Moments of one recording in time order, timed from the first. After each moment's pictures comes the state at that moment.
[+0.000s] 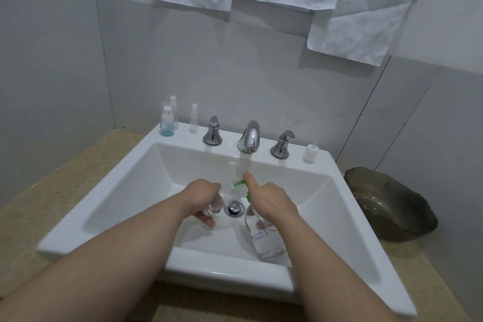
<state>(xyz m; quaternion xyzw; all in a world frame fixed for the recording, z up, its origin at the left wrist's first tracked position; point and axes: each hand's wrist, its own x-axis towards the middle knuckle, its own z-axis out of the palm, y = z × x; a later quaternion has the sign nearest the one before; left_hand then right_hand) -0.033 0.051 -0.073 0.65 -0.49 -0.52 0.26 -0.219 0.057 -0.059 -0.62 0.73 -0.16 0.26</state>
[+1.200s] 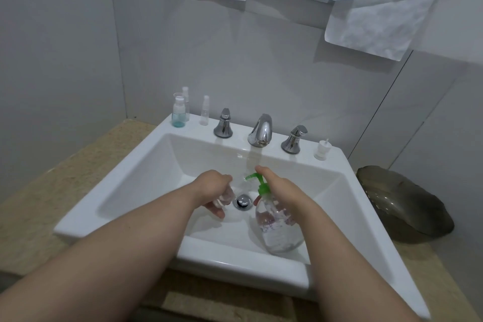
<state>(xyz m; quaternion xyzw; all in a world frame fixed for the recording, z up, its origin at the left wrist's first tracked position) -0.034 0.053 -0.072 0.64 -0.50 -0.52 0.27 -0.226 0.064 -0.036 -0.55 0.69 -0.20 0.43</state>
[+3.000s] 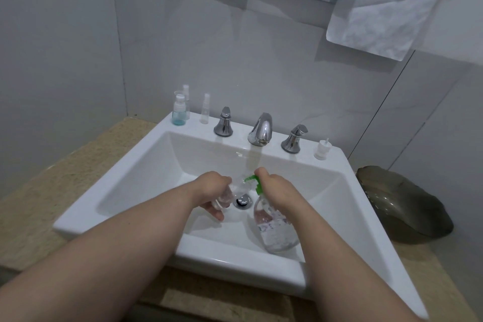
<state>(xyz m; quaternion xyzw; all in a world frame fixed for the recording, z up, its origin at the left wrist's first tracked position) -0.037 0.059 -0.070 0.63 -0.50 -0.53 0.26 -0.216 0.061 -0.043 -0.64 0.69 -0.16 0.32</state>
